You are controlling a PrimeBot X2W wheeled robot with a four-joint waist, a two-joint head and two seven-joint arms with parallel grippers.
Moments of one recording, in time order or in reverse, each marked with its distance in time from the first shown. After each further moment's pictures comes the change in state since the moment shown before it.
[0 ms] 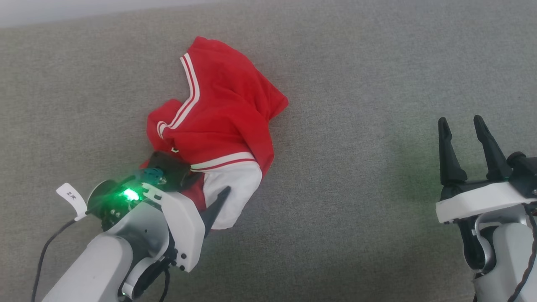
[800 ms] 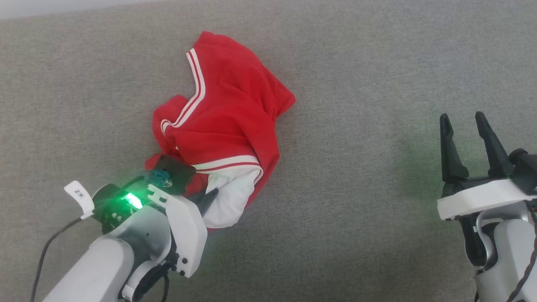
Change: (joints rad) left arm 0.000 0.018 -0.025 -0.010 -0.003 0.034 0.083; right arm -0.022 -0.009 0.000 0.028 -0.001 0.000 -0.019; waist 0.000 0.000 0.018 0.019
